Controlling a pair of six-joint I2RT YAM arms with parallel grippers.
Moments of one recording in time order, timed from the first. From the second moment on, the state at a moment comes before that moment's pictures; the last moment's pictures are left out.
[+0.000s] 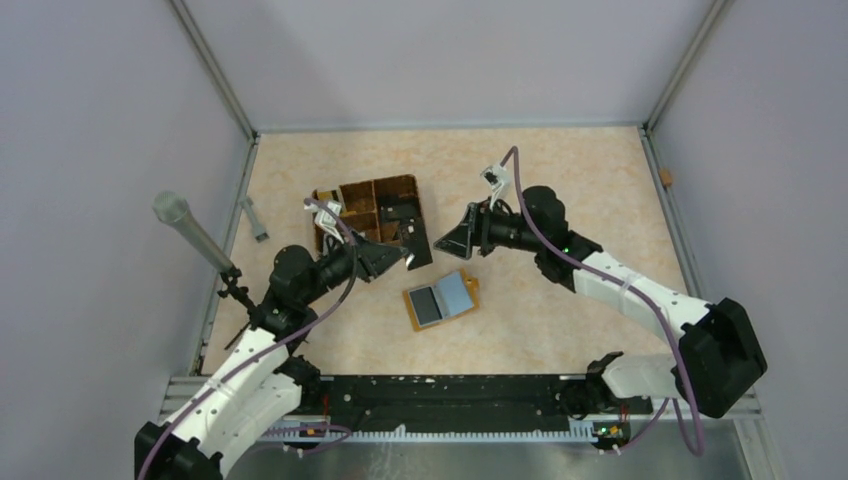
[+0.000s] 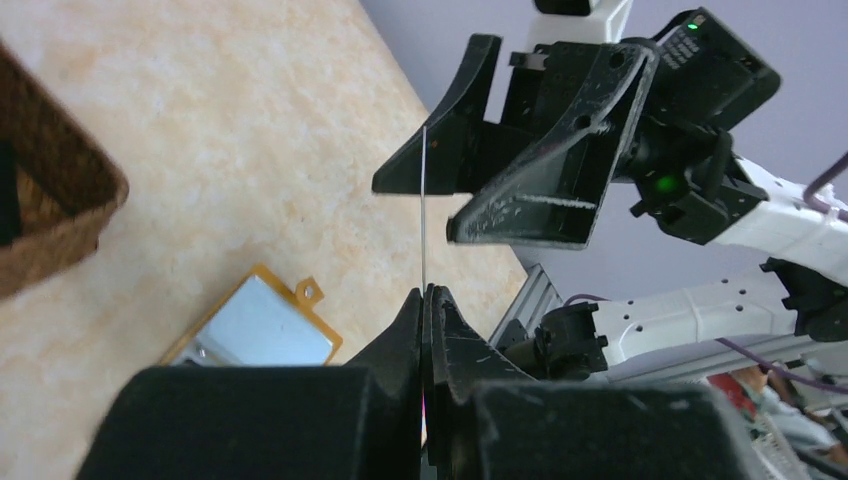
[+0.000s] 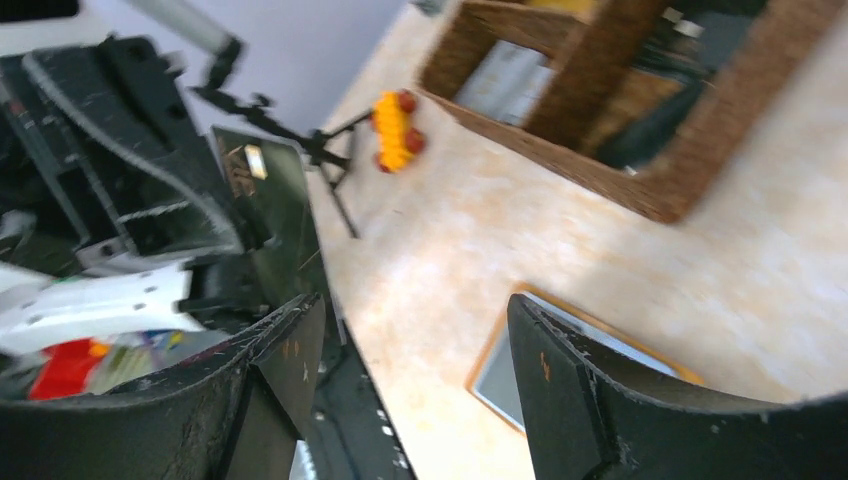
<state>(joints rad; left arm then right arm) -0.42 0.73 0.50 0.29 0.52 -0.81 0.64 1.27 0.85 0.21 -0.57 0.59</state>
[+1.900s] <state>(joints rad) -0.68 1.20 0.08 0.74 0.13 -1.29 0.65 1.50 0.57 0.09 -0.27 0.72</state>
